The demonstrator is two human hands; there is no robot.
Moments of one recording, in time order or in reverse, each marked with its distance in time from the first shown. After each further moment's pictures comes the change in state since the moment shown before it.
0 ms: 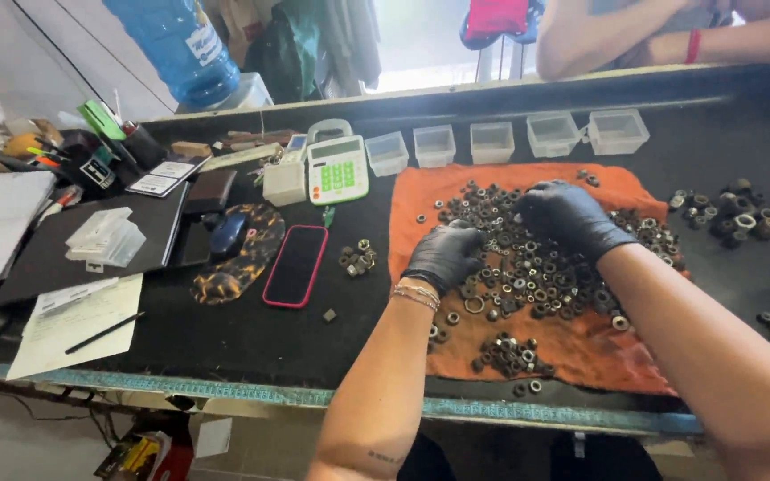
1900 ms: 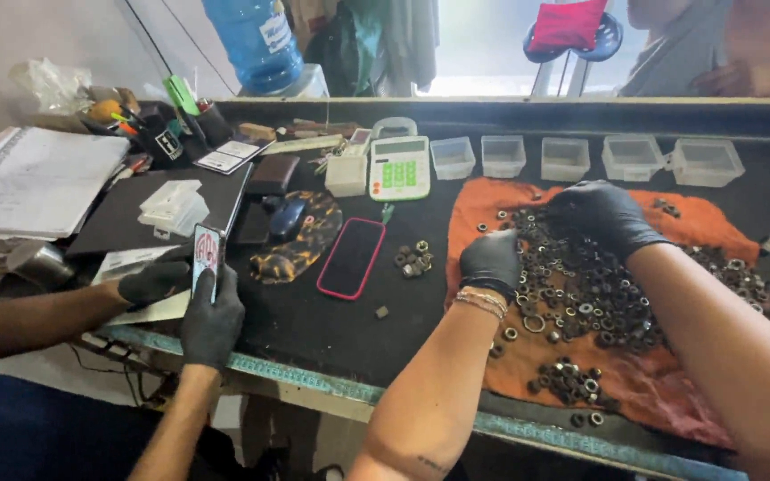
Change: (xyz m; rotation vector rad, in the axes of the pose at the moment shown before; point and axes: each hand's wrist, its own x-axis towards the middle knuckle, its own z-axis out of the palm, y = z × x) left_hand 0.030 -0.032 0.043 0.074 0.375 -0.204; right_hand 0.087 -0.057 -0.074 0.313 -0.176 0.225
